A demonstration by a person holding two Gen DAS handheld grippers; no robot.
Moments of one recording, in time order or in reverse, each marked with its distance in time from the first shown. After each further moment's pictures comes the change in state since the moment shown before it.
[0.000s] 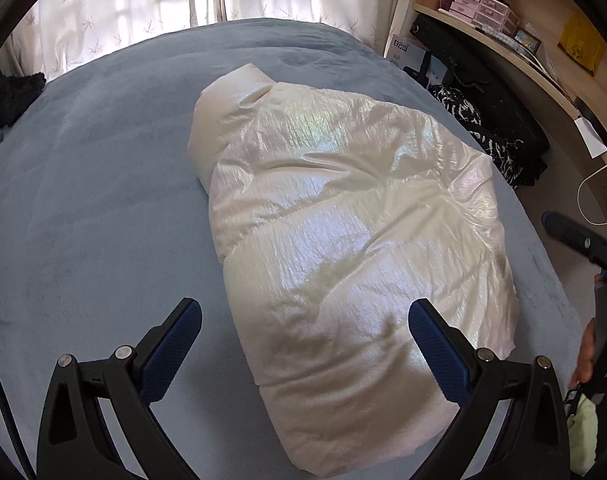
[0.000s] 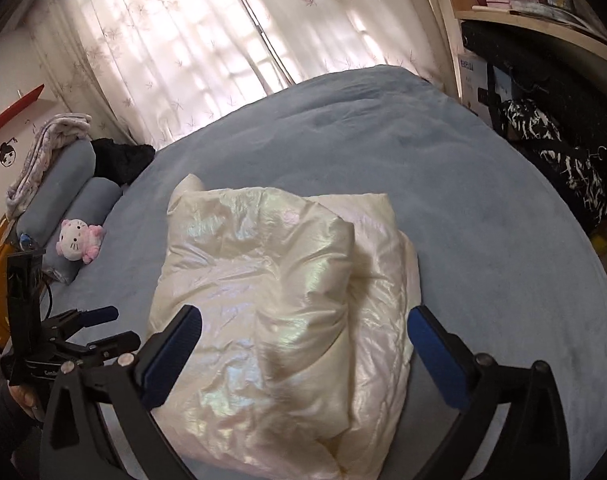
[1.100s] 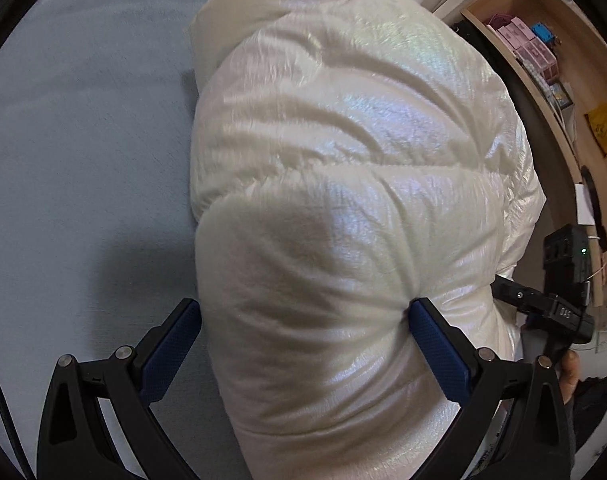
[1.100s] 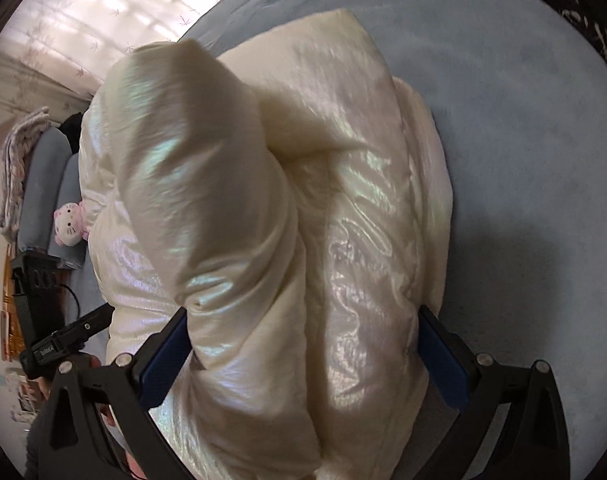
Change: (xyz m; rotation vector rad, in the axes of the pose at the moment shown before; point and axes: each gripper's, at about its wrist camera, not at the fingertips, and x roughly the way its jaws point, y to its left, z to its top) left arm 0.109 0.055 0.003 -0.300 0.191 -0.267; right arm 0.111 -0.071 -0.022 0.241 0.371 0.125
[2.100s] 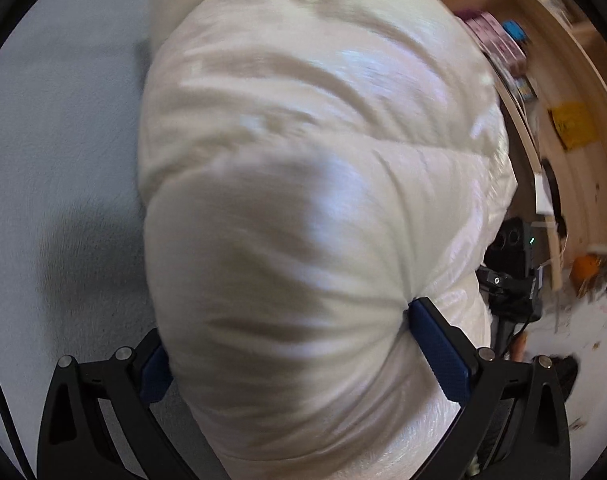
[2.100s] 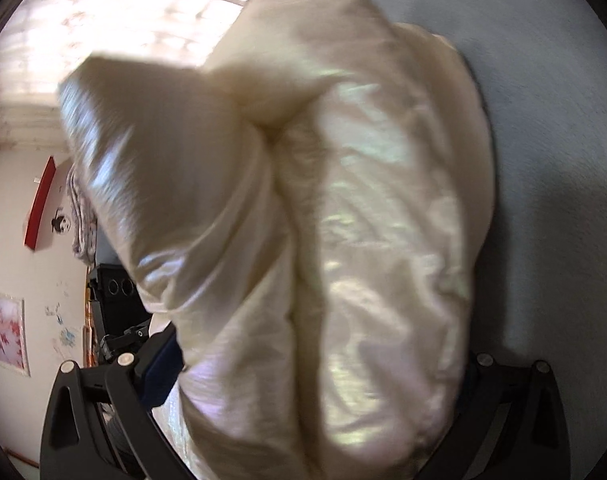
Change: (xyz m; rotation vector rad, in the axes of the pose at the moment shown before) left arm 0.023 0.033 -0.005 0.060 0.053 -0.178; right arm 0.020 -0.061 -0.011 0.054 0.027 0.355
